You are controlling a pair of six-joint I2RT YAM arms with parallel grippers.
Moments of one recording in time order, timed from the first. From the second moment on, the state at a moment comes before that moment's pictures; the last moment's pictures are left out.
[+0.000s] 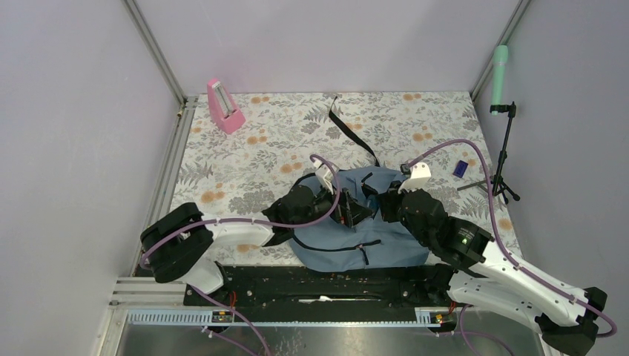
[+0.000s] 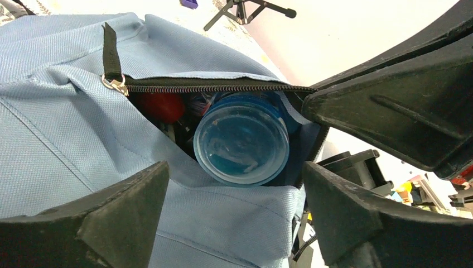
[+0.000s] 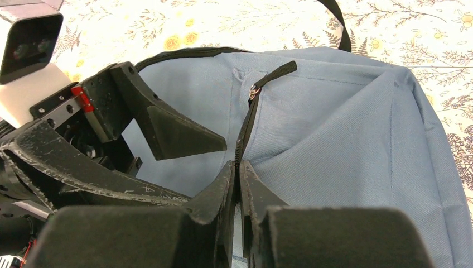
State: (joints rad) left arm -1.01 1.51 0.64 0.77 0.15 -0.70; right arm 0.96 0.69 0.74 -0.50 0.50 0.55
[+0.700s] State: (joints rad) left arm -1.06 1.68 0.80 0.75 0.19 -0.63; right arm 0.96 0.70 0.74 -0.53 0.53 0.55
